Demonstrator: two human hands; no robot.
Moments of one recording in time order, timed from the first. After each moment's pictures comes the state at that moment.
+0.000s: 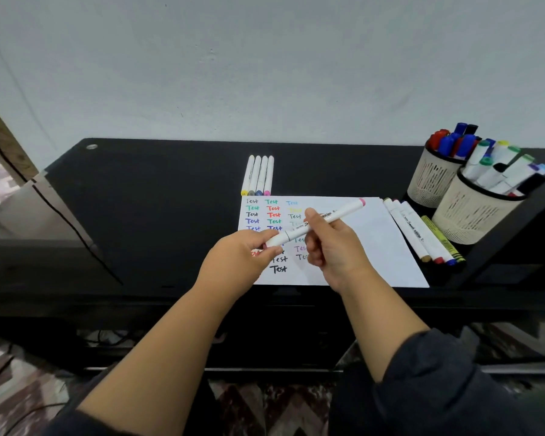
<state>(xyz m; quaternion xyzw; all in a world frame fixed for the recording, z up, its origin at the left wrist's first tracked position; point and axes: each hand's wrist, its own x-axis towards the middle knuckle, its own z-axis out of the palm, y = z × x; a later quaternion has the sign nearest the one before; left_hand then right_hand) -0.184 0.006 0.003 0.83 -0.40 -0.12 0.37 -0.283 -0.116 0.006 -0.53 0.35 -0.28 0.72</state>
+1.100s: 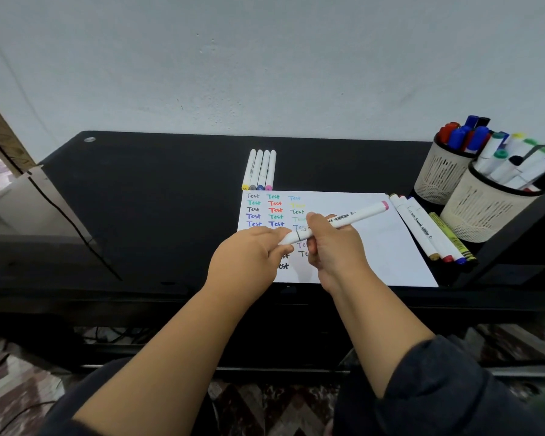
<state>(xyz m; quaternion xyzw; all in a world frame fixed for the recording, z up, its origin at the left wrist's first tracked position) -0.197 0.000 0.001 0.85 -0.46 -0.02 0.25 -0.273 -0.103 0.005 -0.49 0.41 -0.30 0.71</state>
